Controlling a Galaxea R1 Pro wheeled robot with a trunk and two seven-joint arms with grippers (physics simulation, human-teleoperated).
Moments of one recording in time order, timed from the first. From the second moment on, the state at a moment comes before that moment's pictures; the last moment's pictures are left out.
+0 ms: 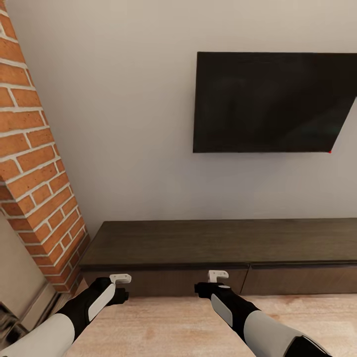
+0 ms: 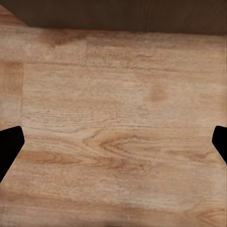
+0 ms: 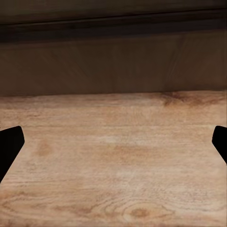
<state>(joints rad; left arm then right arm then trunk) -0.65 0.15 -0.56 -0.57 0.74 0.62 0.35 -0.72 0.10 0.66 -0.28 -0.71 0.15 -0.18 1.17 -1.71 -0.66</state>
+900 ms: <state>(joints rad) -0.65 0.15 -0.57 -0.55 0.74 0.62 0.35 -0.72 0.09 0.66 -0.28 -0.71 0.10 -0.18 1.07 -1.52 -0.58</state>
